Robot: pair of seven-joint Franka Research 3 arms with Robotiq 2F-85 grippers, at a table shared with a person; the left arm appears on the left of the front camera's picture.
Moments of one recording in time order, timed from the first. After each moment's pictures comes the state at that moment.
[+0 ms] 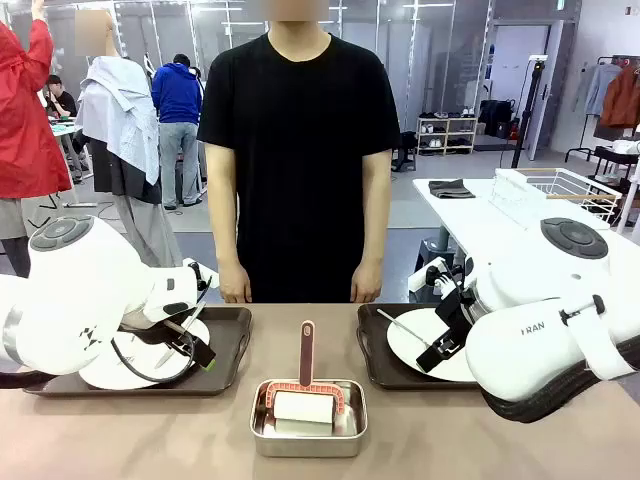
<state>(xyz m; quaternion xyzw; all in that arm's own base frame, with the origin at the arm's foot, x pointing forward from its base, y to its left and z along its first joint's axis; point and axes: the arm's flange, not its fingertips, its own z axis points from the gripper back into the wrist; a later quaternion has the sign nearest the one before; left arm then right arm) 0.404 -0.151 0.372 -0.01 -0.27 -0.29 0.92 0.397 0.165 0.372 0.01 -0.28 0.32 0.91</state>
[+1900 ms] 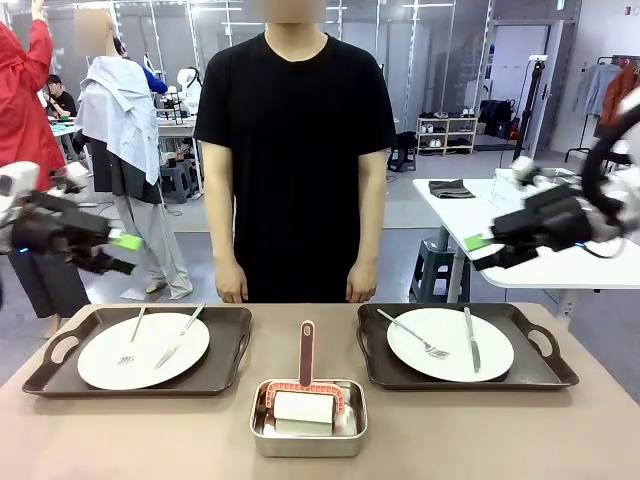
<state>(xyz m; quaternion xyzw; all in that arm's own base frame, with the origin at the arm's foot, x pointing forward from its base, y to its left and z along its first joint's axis) 0.452 0.042 0.481 -0.50 -0.24 -0.20 0.81 0.466 0.015 0.489 0.49 -0.21 0.23 0.81</state>
